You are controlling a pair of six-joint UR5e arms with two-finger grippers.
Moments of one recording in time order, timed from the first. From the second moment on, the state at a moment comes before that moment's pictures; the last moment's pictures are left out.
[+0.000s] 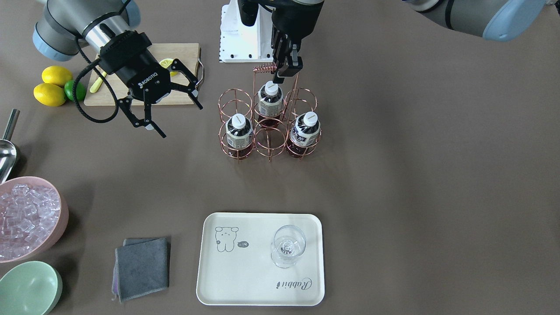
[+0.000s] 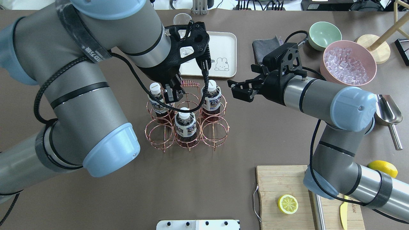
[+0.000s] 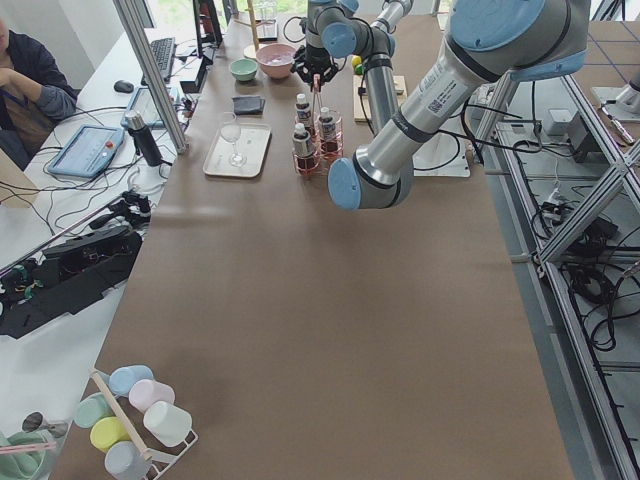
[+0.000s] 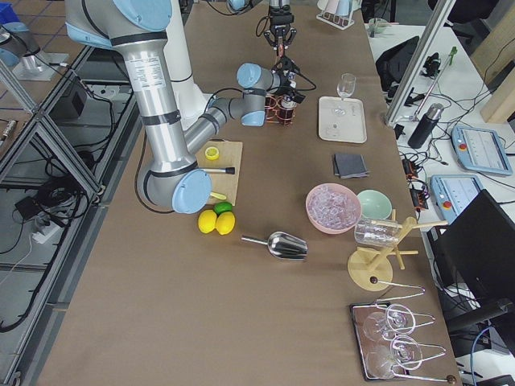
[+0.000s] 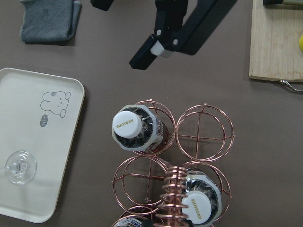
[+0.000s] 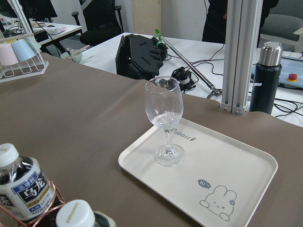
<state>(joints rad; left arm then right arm) -0.68 -2.47 -1.94 -1.22 -2.02 0.27 0.58 -1.26 1.89 -0.67 1.51 0.69</state>
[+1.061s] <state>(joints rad) -0.68 -2.45 -1.95 -1.23 -2.01 0.27 0.44 -1.14 1.85 -0.81 1.34 0.68</state>
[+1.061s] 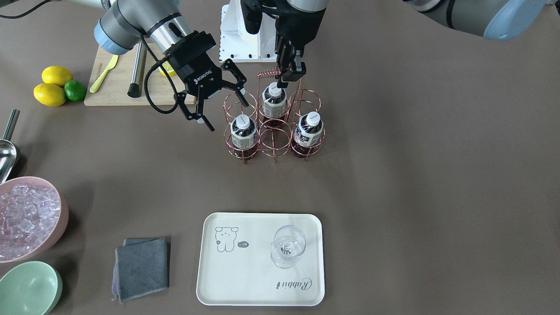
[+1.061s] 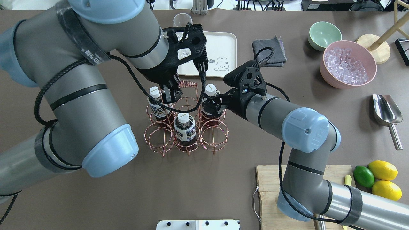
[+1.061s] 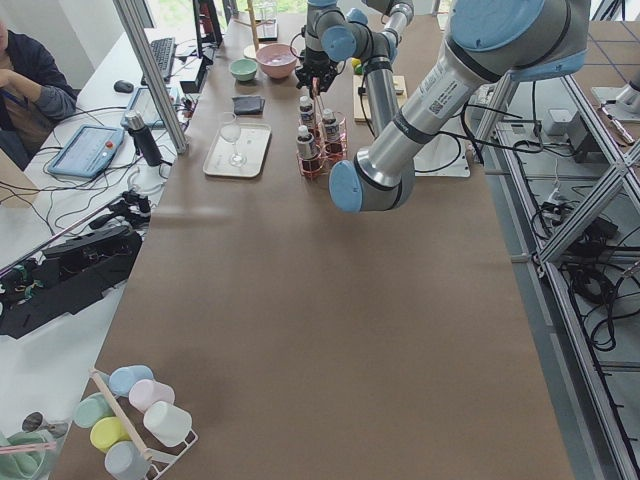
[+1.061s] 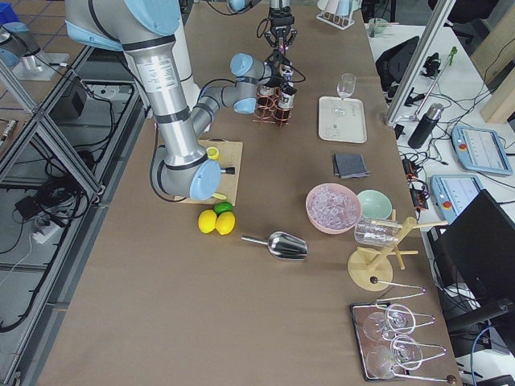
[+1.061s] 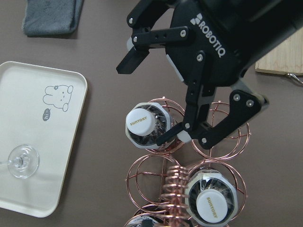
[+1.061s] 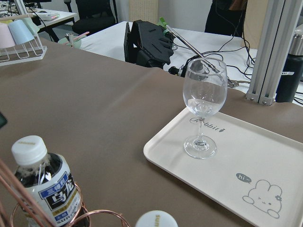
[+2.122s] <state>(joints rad) -0.68 -2.45 -1.95 -1.23 -2.01 0.27 0.40 -1.11 1.82 -0.81 1.28 0.64</state>
